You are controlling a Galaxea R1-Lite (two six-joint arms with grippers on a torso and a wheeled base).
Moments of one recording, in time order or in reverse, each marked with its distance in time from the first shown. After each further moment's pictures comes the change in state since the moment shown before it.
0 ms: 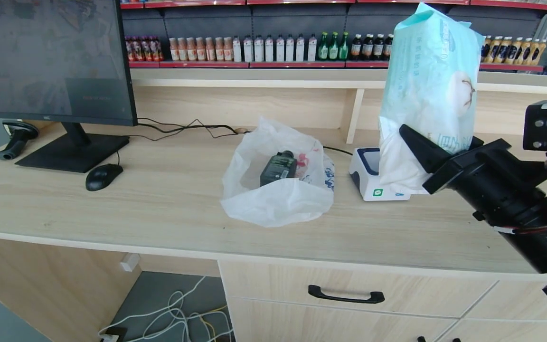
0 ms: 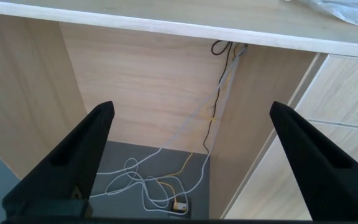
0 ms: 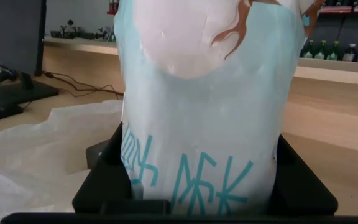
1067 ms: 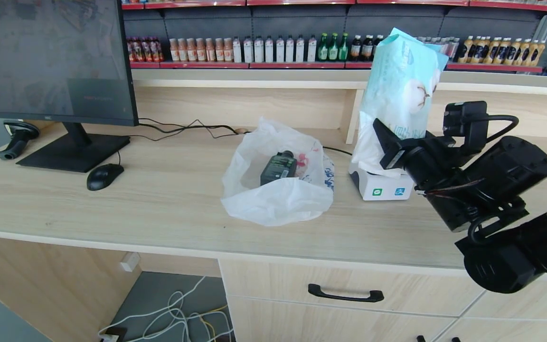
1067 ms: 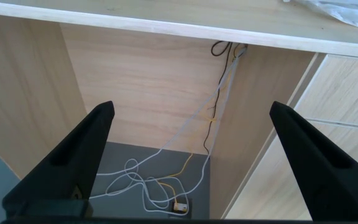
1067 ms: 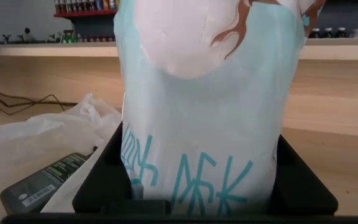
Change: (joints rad) left arm 0.000 0.000 0.001 -0.001 -0.002 0.003; right arm -0.036 0.293 -0.281 -0.002 -0.179 0.021
